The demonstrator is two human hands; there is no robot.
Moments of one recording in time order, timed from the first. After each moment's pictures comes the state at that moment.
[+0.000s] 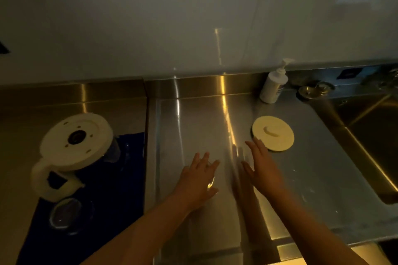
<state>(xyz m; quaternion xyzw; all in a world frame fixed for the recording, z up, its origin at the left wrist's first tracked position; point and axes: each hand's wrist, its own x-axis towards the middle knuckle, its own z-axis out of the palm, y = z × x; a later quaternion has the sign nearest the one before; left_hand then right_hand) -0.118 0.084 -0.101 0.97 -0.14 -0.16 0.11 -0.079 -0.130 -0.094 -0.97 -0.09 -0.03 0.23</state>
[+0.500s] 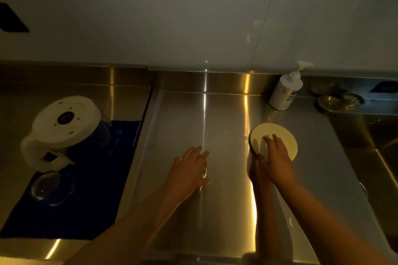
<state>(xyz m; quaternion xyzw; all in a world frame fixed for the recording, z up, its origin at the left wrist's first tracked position) -0.089 0.038 -0.098 0.98 -0.03 -0.13 0.11 0.013 -0.215 -0.124 -0.97 -0.07 0.05 0.24</state>
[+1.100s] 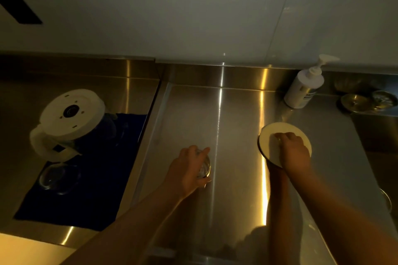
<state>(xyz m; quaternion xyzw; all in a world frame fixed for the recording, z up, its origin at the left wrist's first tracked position) -0.088 0.041 -0.104 0.98 0.03 -0.08 0.17 0.062 -0.226 -0.118 -0.99 -0.09 0.12 0.07</state>
